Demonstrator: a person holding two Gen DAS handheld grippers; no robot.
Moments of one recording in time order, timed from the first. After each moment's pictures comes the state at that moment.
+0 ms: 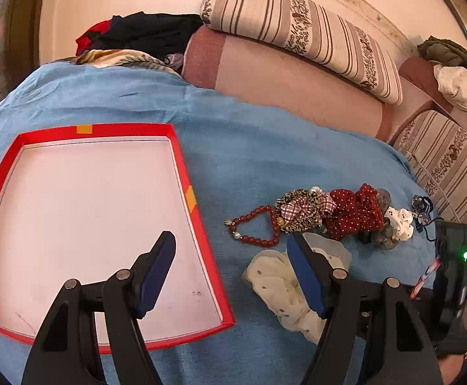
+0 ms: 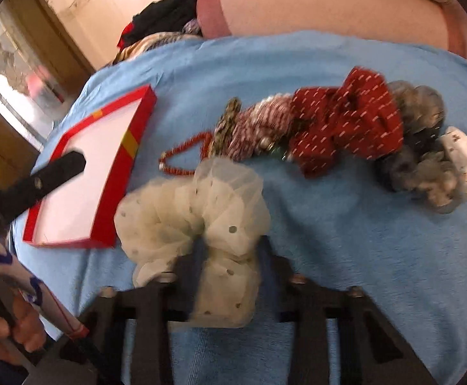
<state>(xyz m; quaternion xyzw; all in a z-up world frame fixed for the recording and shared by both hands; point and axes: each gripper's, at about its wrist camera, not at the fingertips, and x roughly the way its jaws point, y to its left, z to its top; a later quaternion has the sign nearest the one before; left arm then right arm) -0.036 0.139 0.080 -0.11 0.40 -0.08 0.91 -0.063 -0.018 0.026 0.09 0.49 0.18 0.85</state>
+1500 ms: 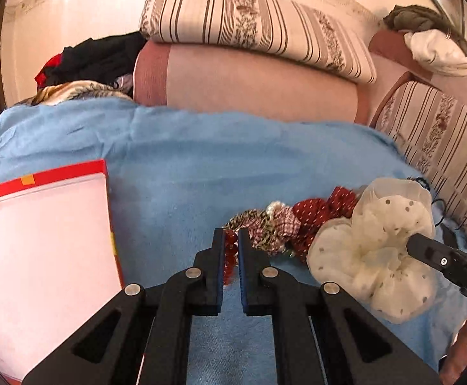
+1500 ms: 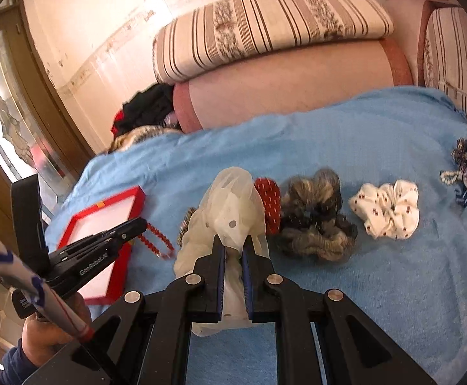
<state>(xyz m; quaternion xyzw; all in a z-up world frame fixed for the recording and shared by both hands) -0.005 0.071 0.078 -0.04 0.36 -0.13 0.92 -0.097 -0.107 0.097 0.16 0.34 0.13 0.92</state>
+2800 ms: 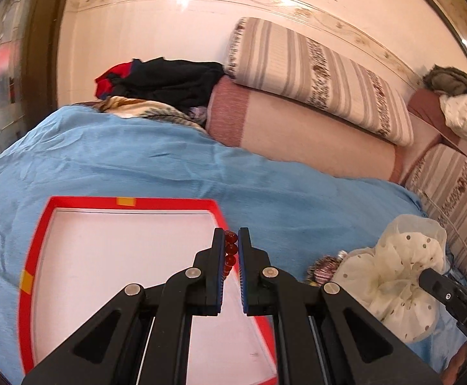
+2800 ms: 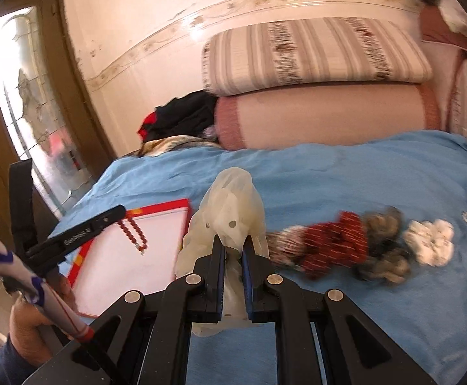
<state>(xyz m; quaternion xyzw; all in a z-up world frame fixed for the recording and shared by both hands) -0.017 0.208 0.120 -0.10 0.31 -0.04 0.95 -0.098 0.000 0.137 0.11 0.30 0.16 0.93</state>
